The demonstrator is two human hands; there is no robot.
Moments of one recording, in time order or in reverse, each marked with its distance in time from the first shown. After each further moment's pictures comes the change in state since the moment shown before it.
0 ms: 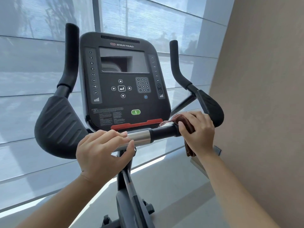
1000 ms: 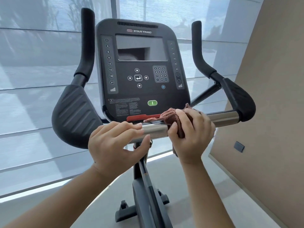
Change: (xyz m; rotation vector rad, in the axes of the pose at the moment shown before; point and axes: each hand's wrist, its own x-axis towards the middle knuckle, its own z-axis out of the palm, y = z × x) left_hand -0.002 -0.005 0.001 0.025 0.002 0.042; right_hand -0.029 -0.071 0.043 -0.046 0.306 -0.072
